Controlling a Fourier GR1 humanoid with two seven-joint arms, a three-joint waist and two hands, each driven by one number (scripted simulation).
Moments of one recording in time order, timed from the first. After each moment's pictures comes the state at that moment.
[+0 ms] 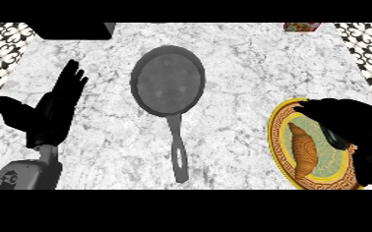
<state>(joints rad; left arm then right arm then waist) -0.15 0.31 -0.05 -1.58 0.25 0.20 0.19 -0.34 -0.95 0.49 -1.70 0.49 0.74 0.28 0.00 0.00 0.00</state>
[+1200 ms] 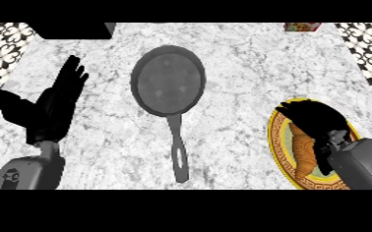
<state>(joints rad) -0.17 0.24 0.01 -1.61 0.18 0.15 0.25 -0.33 -0.64 0.44 -1.50 0.87 0.77 0.23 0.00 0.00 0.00</state>
